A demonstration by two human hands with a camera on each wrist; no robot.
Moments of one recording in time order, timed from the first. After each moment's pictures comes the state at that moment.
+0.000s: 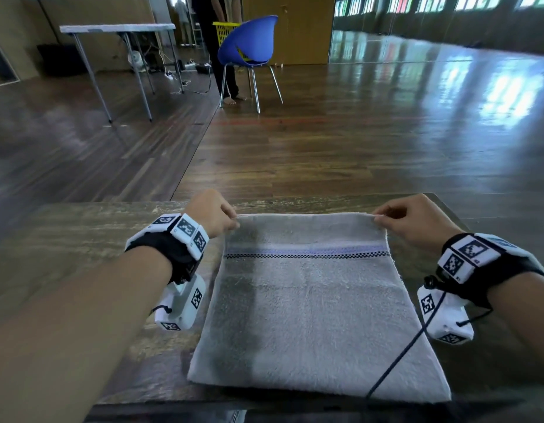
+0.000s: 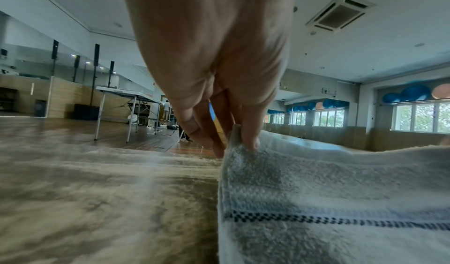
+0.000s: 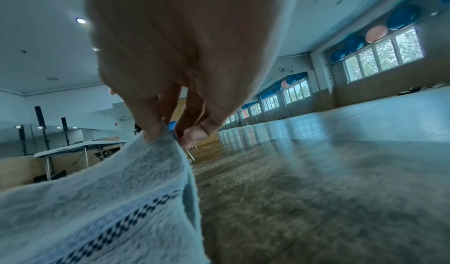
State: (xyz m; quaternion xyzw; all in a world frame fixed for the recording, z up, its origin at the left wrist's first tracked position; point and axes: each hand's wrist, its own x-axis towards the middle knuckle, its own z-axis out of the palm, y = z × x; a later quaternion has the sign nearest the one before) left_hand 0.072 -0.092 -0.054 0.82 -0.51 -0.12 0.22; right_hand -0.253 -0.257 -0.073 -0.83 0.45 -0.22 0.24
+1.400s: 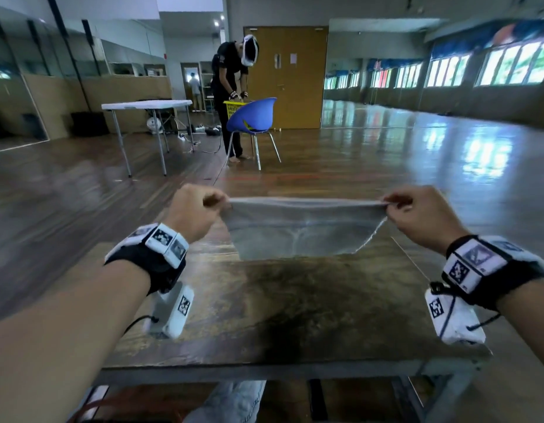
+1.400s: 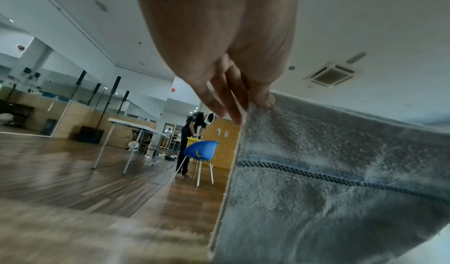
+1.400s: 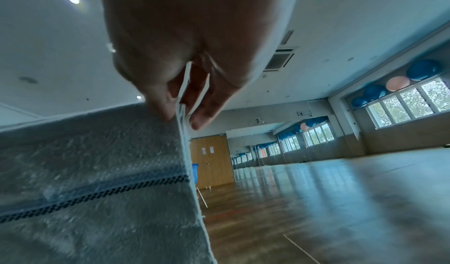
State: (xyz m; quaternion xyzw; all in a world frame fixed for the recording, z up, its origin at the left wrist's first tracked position) left_hand 0.014 0.039 0.088 0.71 -0.57 0.07 0.40; right_hand -0.326 -0.140 0.083 -0.83 0.37 -0.41 0.08
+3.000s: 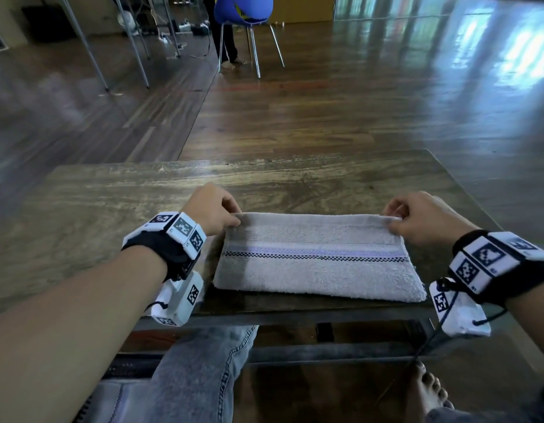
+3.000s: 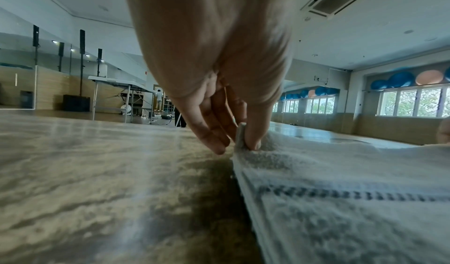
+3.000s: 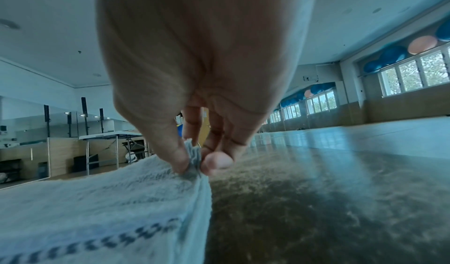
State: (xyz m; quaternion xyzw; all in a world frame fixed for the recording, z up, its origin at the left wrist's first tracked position) left_hand 0.029 -0.024 -0.080 0.81 -0.53 -0.15 0.20; right_hand -0.300 -0.181 -0.087 -0.84 0.50 -0.09 0.19
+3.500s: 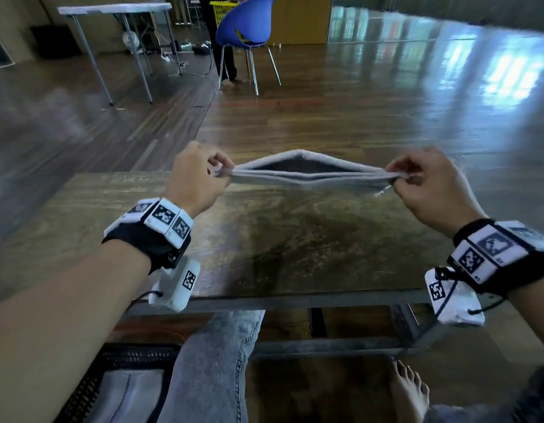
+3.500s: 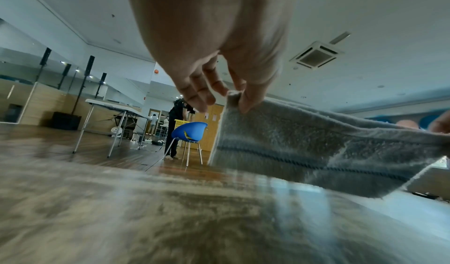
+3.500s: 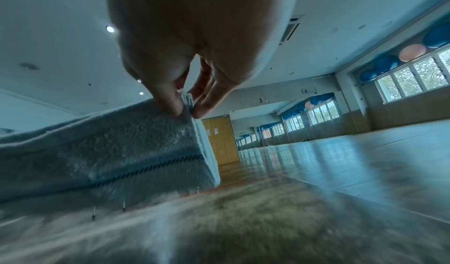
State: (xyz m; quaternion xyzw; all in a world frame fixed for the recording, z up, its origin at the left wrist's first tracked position) left_hand 0.007 0.019 -0.005 0.75 -0.54 0.08 0.37; right_hand -0.319 -0.139 -0.020 -0.83 0.41 -0.37 0.10
